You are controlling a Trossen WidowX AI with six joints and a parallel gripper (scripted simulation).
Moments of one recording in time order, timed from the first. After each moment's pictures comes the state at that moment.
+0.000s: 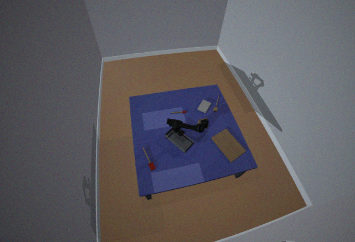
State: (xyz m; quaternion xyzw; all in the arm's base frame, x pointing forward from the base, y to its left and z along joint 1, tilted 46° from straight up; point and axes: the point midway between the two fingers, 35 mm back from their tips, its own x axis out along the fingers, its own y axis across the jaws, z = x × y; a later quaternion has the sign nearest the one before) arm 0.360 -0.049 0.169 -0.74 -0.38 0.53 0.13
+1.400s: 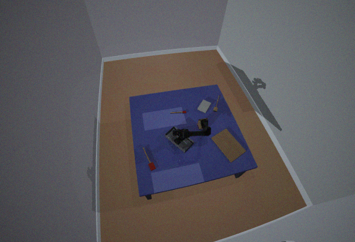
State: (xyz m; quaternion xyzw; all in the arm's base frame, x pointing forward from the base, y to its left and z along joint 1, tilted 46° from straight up) arm 0.328 0.033 0.235 -0.60 -0.65 0.10 -0.45
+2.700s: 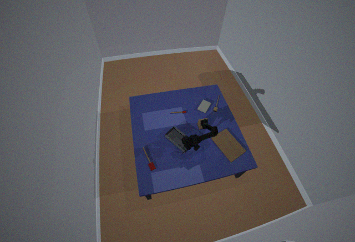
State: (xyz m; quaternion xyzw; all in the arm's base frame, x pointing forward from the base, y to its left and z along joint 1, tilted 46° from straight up) arm 0.265 0.099 0.292 -0.07 -0.51 -0.41 -0.75
